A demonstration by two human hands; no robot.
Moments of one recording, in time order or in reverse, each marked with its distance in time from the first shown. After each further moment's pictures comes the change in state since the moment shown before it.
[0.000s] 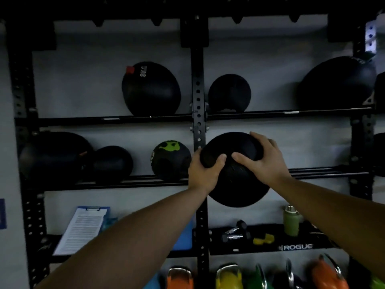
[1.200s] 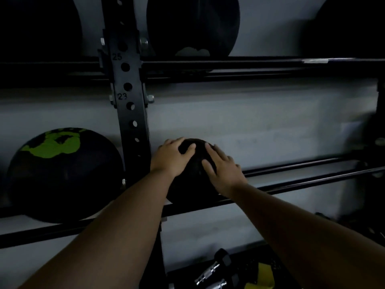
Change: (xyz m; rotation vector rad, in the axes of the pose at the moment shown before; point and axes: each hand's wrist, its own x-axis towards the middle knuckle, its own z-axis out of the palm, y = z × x) left_hand 0.405 -0.318 0.182 0.850 -0.232 0.053; right_hand 0.265 0.401 0.220 -0.499 -0.301 0.082
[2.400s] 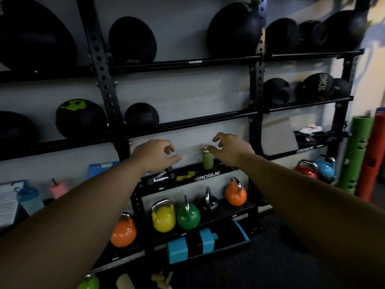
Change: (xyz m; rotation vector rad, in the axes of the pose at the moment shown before) left_hand -0.540 0.291 -0.164 0.153 -0.296 0.286; right_hand -0.554 -0.004 -0.389 -0.058 -0.099 0.224
